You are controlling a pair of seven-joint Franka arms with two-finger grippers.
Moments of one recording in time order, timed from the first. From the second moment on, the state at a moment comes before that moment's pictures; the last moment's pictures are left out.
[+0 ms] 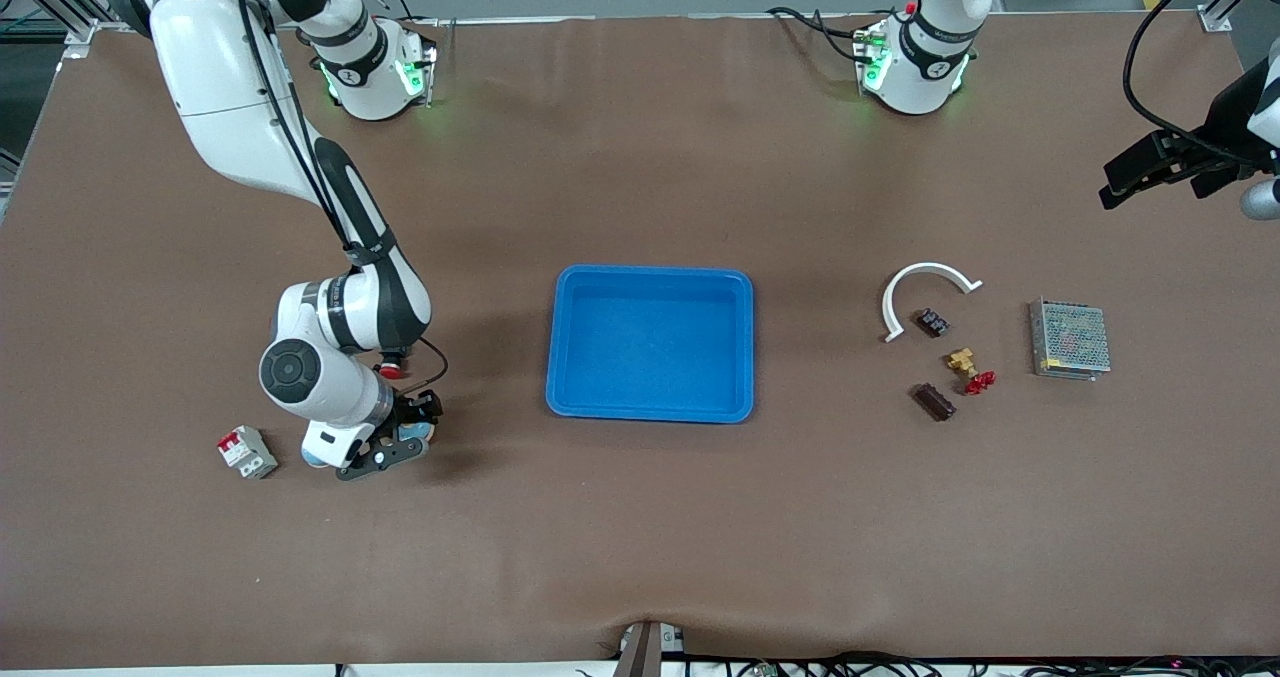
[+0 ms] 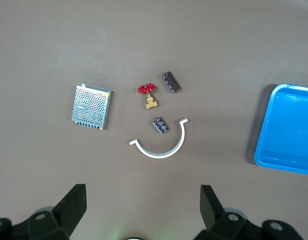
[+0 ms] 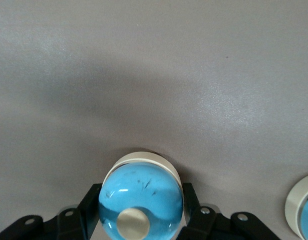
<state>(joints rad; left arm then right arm) 0.08 -0.03 -0.13 -1.54 0.00 1.49 -0.16 0.27 0.74 -0.07 -1.63 0.11 2.38 -0.21</state>
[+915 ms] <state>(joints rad) 0.08 -0.03 -0.13 -1.54 0.00 1.49 -0.16 0.25 0.74 -0.07 -1.63 0.11 2.39 -0.20</state>
